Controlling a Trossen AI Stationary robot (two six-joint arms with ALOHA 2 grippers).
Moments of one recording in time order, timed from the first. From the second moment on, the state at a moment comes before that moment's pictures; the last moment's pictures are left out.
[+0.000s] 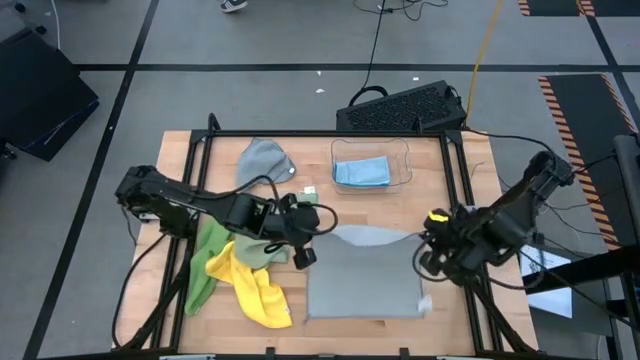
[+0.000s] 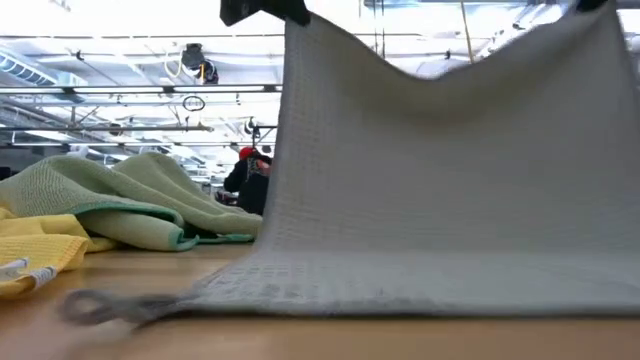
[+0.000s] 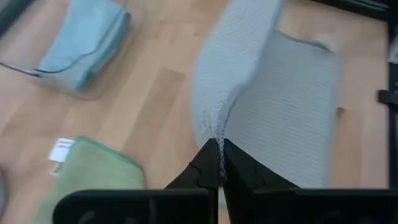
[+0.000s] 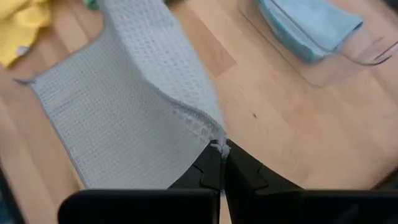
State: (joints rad) left arm -0.27 1.64 1.51 -0.75 -0.30 -0.51; right arm 0.74 1.20 1.24 -1.43 0.55 1.31
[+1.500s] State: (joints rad) left arm -0.31 1.69 1.45 -0.71 -0.20 -0.59; right arm 0.57 0.86 0.61 -0.91 0.12 1.19
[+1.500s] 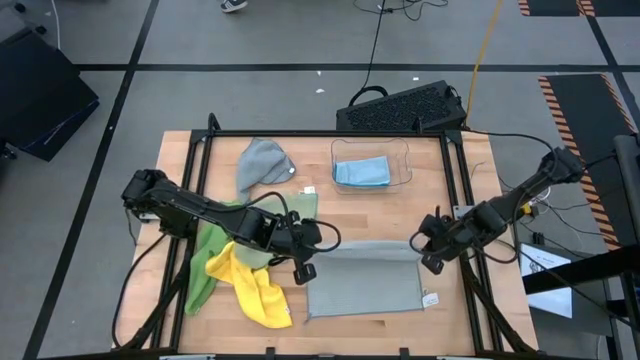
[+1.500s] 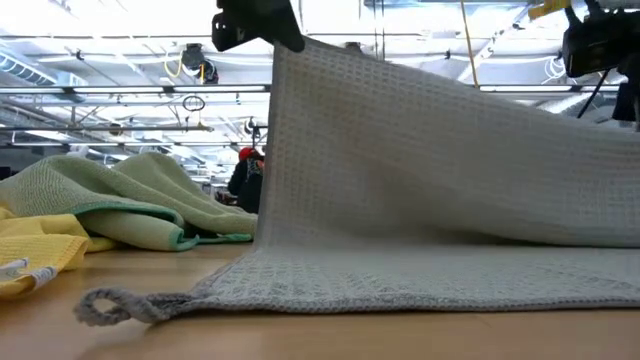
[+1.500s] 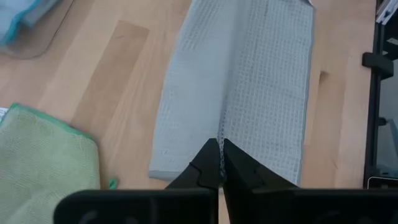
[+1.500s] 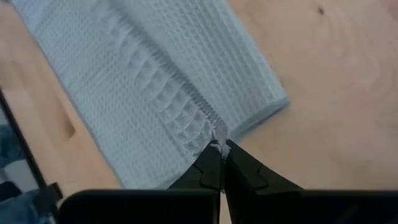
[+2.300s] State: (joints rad) left arm -0.32 1.69 1.38 -0.72 -0.13 -0.65; right arm 0.36 0.77 0.61 -0.91 0.02 1.04
